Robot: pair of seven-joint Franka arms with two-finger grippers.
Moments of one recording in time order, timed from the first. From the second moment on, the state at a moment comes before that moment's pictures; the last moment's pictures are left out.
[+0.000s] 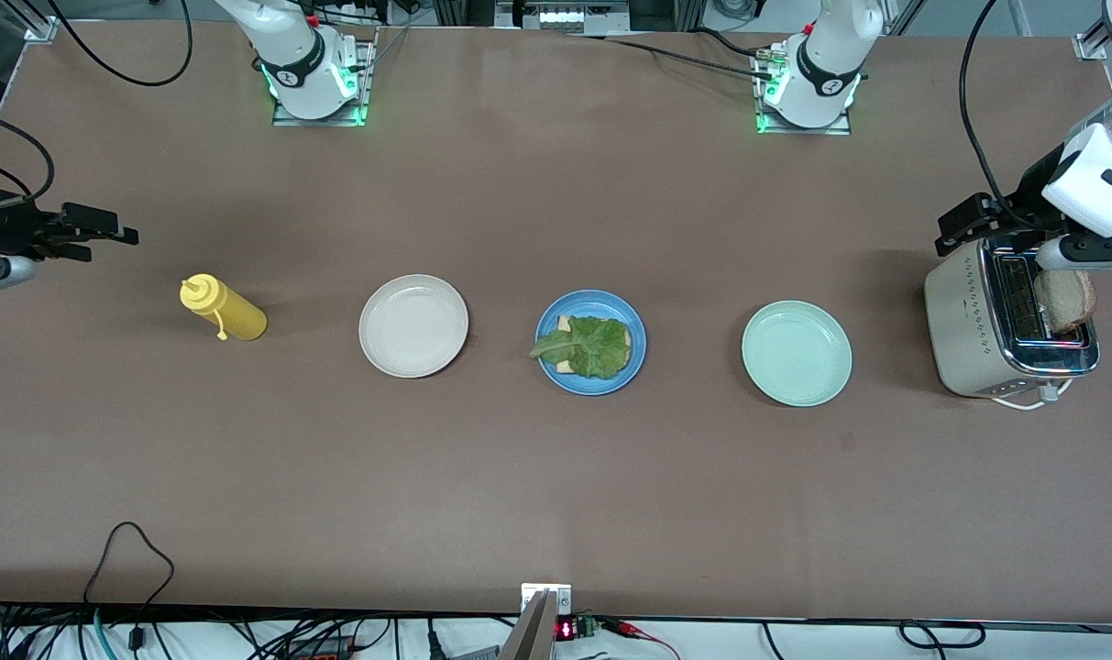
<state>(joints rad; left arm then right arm) 0.07 -0.03 -0.08 -1.73 -0.04 1.71 -0.07 -0.21 0.12 -0.11 -1.87 0.21 1.71 -0.65</state>
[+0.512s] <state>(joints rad) 0.07 -0.03 -0.08 -1.73 -0.04 1.71 -0.07 -0.23 0.15 -0.11 -1.91 0.21 1.81 -0.97</state>
